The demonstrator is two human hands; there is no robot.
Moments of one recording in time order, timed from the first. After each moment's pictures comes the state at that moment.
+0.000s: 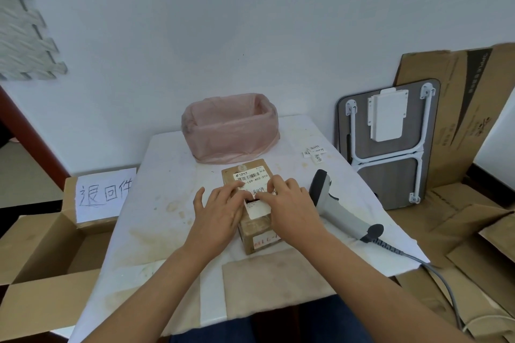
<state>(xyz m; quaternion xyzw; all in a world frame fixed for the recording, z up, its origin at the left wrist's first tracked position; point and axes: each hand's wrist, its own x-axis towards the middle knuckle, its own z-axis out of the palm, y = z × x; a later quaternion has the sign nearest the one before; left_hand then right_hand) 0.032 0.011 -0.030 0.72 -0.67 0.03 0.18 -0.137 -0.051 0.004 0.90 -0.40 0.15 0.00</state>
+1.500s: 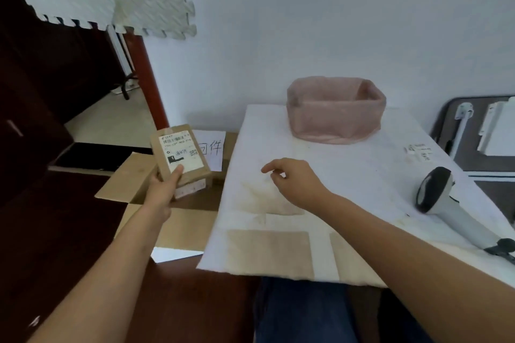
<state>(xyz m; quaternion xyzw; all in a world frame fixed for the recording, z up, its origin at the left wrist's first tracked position) 0.309 0.162 -0.075 0.70 -0.06 -0.27 0.66 0.038 0.033 0.025 0.89 -0.31 0.16 -0.31</state>
